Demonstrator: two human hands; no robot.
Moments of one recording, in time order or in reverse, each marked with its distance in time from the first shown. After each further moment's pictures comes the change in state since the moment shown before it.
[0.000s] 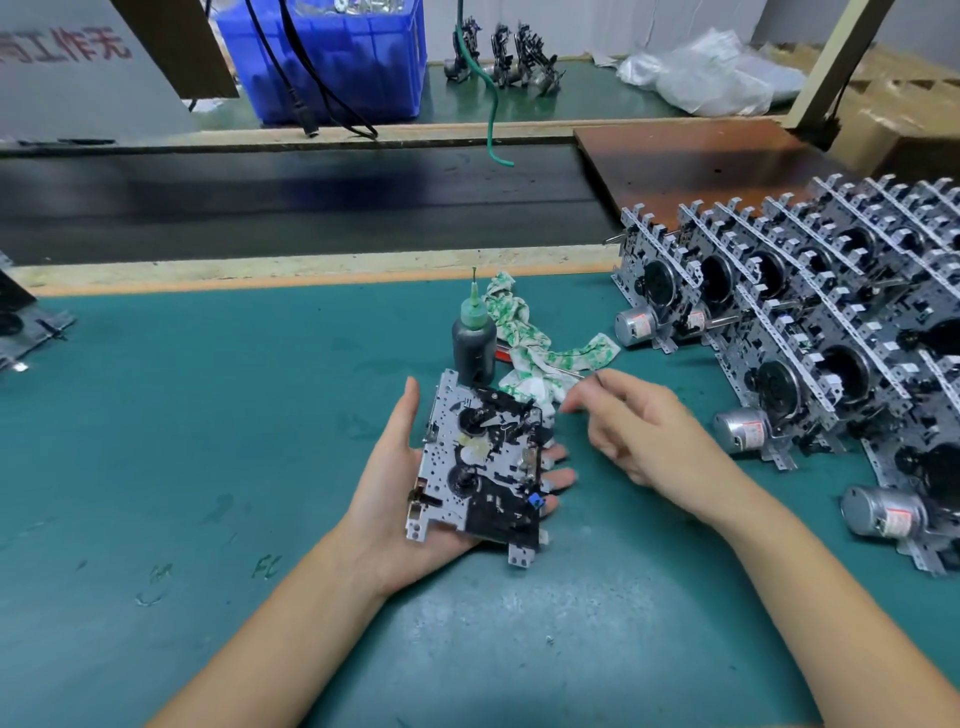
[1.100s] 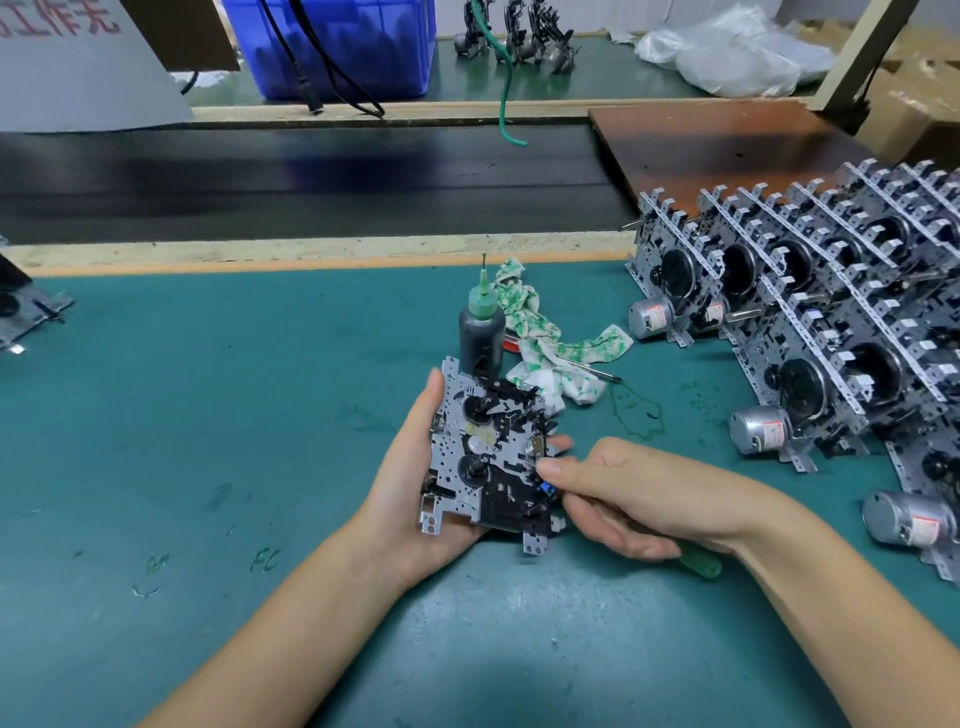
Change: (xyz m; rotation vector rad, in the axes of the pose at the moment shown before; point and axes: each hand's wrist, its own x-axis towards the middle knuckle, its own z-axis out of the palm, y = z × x) left_hand 0.008 -0.004 0.002 0.095 0.149 0.093; right_hand -0.010 -0.016 0.011 -0.082 -0.602 0.332
